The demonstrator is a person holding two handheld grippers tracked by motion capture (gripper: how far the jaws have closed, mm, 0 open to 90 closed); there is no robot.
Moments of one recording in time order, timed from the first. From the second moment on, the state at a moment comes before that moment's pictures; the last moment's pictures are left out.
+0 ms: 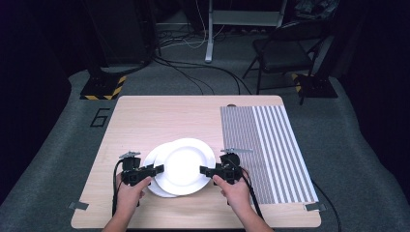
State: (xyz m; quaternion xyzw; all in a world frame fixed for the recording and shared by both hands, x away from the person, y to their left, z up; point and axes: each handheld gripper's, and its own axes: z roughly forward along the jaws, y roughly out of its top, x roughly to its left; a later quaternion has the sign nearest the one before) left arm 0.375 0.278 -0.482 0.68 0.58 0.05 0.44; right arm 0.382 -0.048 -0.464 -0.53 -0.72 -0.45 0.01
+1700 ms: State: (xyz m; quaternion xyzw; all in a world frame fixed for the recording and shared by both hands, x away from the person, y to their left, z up) left arm 0.375 0.260 -0.459 0.68 0.57 0.06 0.46; right arm 0.374 -0.062 -0.455 -0.56 -0.69 -0.46 0.02
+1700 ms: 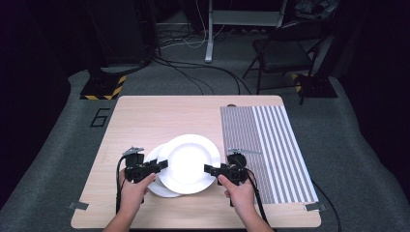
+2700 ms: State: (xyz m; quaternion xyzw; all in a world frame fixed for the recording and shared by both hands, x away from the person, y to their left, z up) left arm 0.392 0.226 -0.457 0.71 0.53 0.04 0.46; right arm 0.358 -0.094 -0.451 -0.59 -0.65 -0.47 -0.01
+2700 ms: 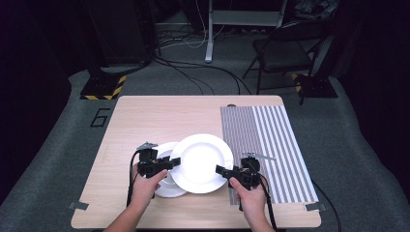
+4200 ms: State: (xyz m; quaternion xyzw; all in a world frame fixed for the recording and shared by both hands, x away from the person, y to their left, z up) left arm 0.412 0.155 -0.451 0.75 0.47 -0.01 0.47; right arm 0.327 -0.153 -0.447 -0.65 -0.59 -0.48 -0.06
